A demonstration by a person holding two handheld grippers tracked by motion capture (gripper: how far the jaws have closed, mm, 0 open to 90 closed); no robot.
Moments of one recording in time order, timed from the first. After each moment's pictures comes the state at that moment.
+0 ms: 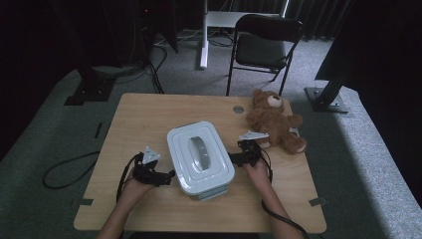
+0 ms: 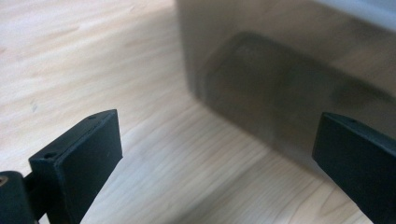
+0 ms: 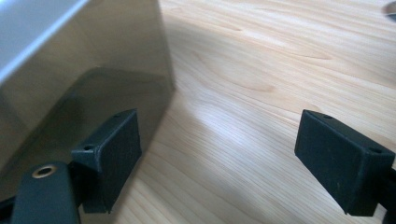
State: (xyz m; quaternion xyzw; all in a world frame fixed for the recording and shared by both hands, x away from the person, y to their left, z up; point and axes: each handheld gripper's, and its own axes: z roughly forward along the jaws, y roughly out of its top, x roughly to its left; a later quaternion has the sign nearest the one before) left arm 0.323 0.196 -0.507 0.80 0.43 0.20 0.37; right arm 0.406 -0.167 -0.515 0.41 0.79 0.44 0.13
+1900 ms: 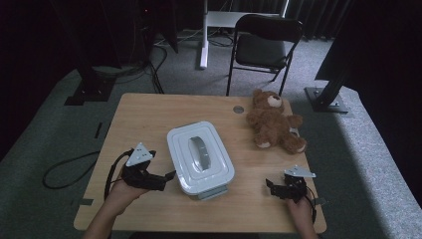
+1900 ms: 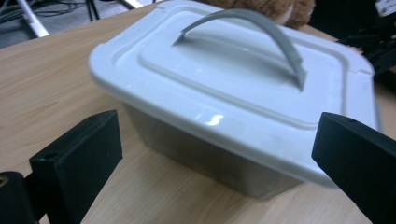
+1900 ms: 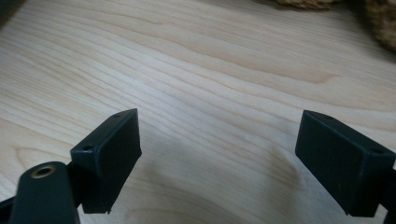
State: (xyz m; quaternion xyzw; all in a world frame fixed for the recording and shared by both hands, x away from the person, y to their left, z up) left arm 0.277 0.188 -0.418 0.81 0.35 0.18 0.44; right arm 0.302 -0.297 -0.559 0.49 0.76 0.37 0.22
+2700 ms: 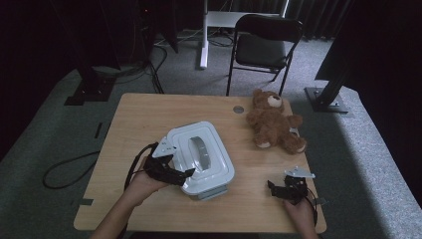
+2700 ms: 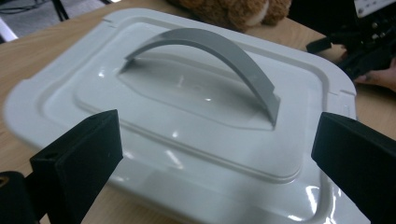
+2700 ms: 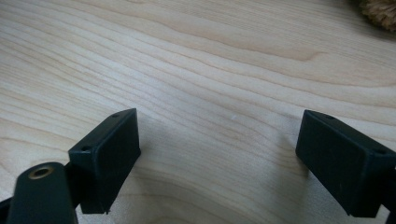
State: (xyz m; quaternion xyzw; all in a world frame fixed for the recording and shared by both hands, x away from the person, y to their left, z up) left arm 0.299 0.137 -0.415 0.84 0.32 0.15 0.42; right arm 0.301 -0.298 -0.562 0.51 0.76 0.34 0.23
